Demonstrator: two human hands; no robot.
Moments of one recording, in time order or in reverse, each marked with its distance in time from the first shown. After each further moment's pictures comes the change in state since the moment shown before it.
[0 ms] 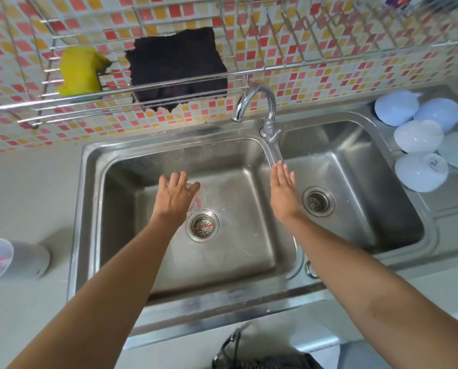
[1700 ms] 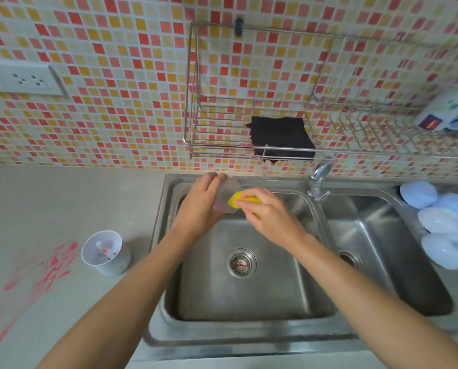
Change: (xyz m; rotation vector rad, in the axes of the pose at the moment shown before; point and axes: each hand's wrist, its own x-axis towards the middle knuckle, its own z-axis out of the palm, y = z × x) left_hand -0.089 -0.130 -0.057 -0.790 0.571 -0.076; right_hand -0.027 -0.231 -0.156 0.305 0.265 -0.736
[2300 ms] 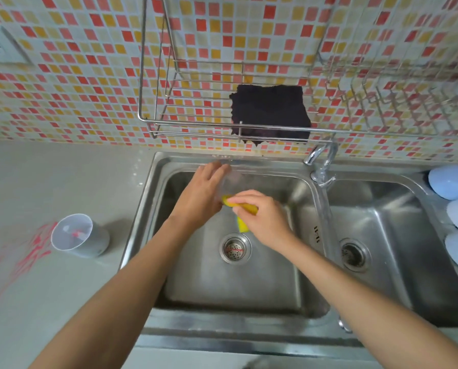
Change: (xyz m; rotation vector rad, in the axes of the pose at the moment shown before) left_hand 0.025 0.022 0.061 0.067 -0.108 -0.027; right_hand -0.028 0.041 0.017 0.559 -0.038 0.411
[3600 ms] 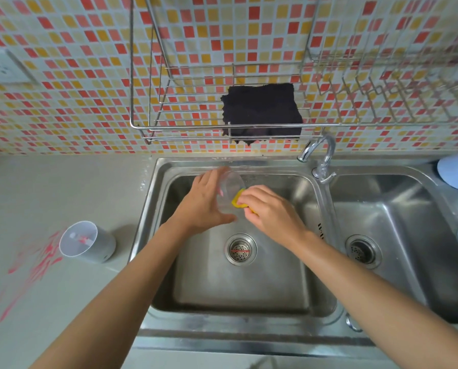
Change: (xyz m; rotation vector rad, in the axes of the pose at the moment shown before) left_hand -0.005 0.015 -0.010 -0.200 -0.122 -0.056; right_hand 0.000 0.022 -0.024 -0.472 0.067 -0.540
